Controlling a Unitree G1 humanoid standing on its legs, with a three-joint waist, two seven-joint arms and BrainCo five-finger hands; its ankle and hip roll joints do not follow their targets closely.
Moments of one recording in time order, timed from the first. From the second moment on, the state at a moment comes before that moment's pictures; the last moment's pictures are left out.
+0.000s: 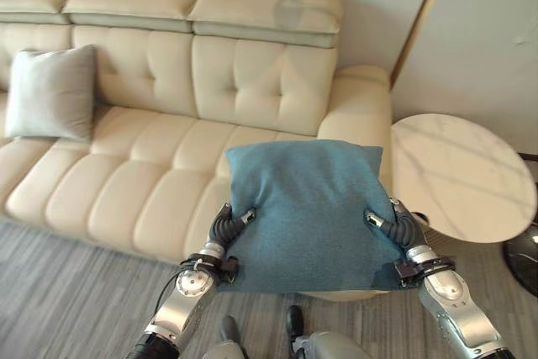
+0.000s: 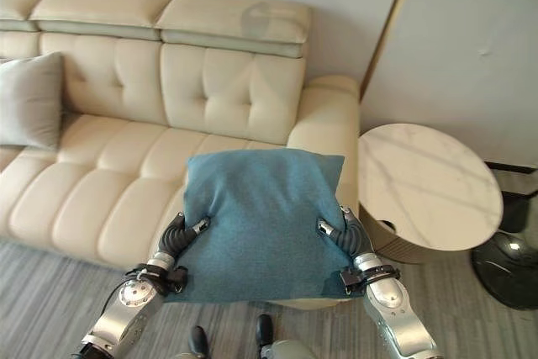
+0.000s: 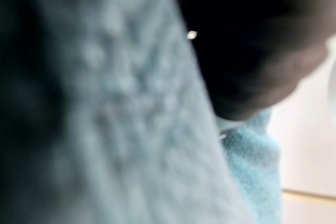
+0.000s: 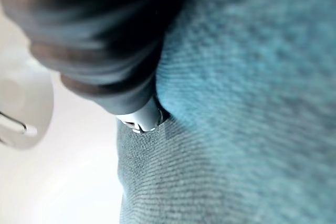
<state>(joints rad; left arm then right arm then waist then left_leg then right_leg) 0.01 0.40 -0.36 0.18 -0.37 -0.17 0.11 0.10 -0.47 0.23 0.00 0.34 -0.17 -0.02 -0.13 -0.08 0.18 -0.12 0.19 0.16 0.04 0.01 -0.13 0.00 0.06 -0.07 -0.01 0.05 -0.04</state>
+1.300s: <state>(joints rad) -0.07 0.38 -0.26 0.18 -0.36 -0.19 0.21 -0.22 -0.44 0.32 0.08 0.19 -0.16 -0.14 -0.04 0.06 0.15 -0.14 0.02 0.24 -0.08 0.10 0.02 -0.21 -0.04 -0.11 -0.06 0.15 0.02</state>
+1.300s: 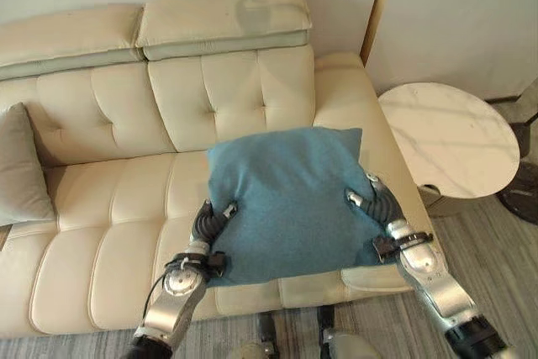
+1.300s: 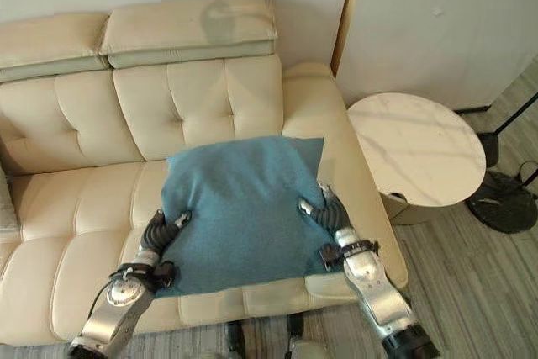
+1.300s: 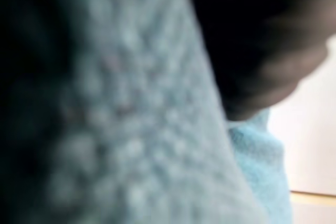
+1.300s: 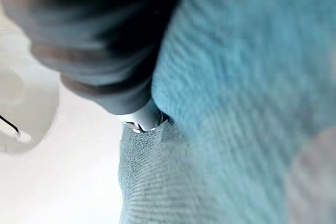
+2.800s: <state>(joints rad) 0.19 0.54 -0.14 0.28 -0.32 -0.31 0.19 0.28 -0.54 0.17 0.01 0.22 -0.27 -0.09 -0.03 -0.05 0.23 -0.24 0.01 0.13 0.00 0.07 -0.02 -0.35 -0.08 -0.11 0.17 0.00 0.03</state>
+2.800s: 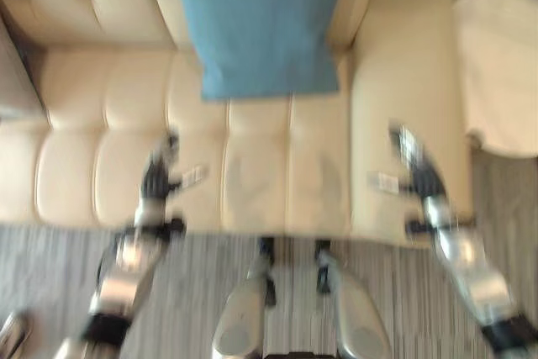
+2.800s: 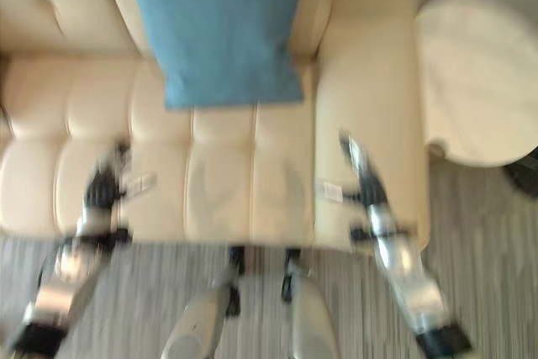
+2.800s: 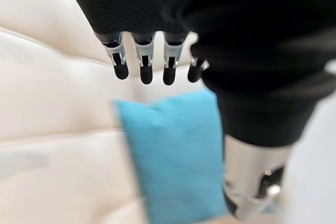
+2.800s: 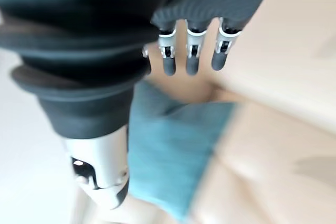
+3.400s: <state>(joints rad) 0.12 0.41 -0.15 0.71 -0.07 -0.24 0.08 0.20 -0.43 0.18 0.66 0.10 -0.21 0.04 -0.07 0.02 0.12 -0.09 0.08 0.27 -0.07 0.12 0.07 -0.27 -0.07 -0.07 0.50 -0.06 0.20</state>
